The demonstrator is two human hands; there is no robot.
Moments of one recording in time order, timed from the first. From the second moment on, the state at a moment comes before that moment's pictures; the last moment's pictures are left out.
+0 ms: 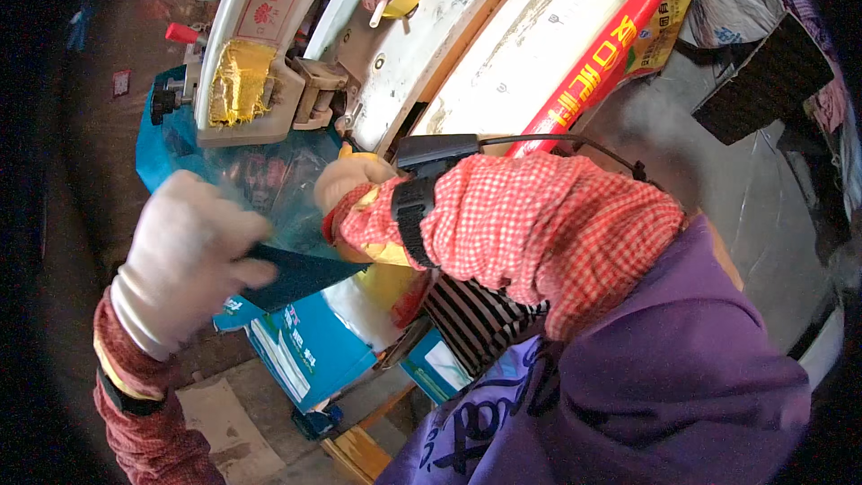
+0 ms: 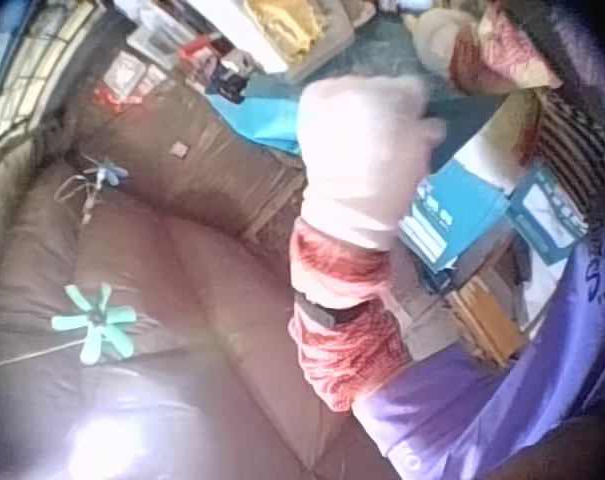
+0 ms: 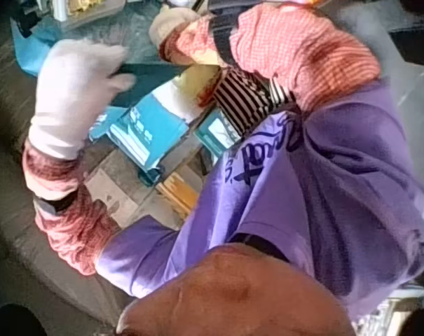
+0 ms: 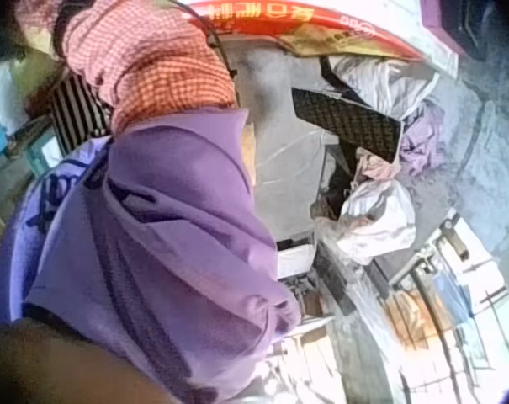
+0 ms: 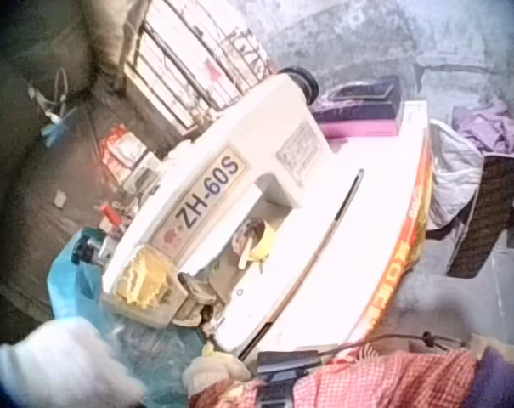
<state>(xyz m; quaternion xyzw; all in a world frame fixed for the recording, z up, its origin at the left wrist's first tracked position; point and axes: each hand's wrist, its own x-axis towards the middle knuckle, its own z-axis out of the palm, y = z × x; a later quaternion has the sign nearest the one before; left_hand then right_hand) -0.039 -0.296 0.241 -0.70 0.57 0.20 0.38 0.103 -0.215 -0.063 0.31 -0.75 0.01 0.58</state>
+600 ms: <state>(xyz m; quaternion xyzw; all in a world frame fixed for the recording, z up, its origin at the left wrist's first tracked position) -0.094 -0.252 0.128 -0.75 0.58 0.32 -0.01 -0.005 -0.246 -0.009 0.86 -0.44 0.06 0.26</state>
